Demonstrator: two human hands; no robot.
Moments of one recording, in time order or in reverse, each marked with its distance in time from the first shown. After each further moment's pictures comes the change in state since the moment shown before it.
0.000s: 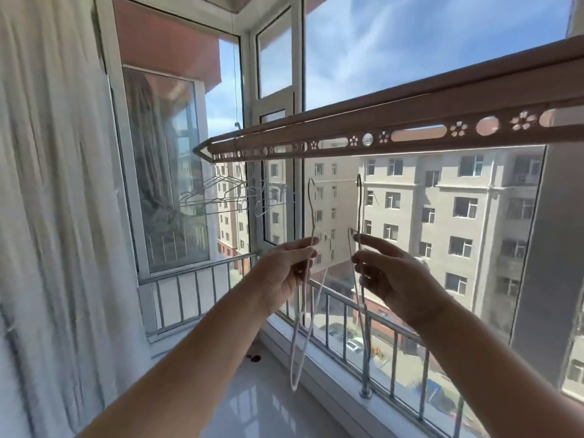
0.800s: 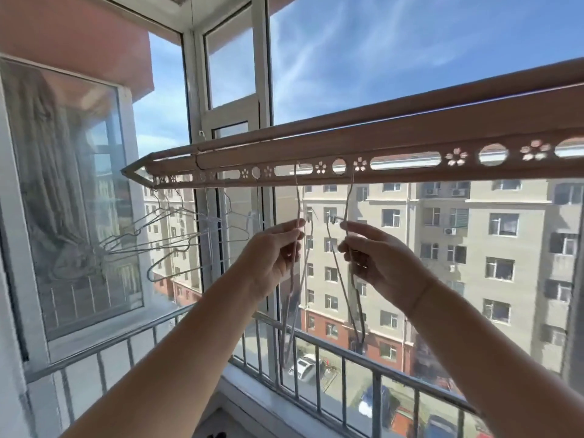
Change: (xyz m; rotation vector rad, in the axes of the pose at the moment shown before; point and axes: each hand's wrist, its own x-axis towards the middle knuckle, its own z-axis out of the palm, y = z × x) left_hand 0.289 0.103 -0.124 0.001 -0.187 0.075; right_hand 0.288 0.030 0.070 -0.193 0.167 -0.161
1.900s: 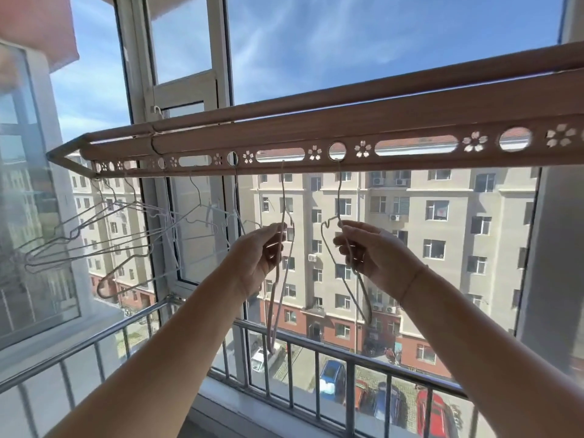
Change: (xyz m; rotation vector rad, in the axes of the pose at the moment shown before) left_hand 0.081 -0.025 -0.037 0.012 -0.063 -0.094; right_hand 0.055 0.025 -0.012 -0.040 0.228 0.040
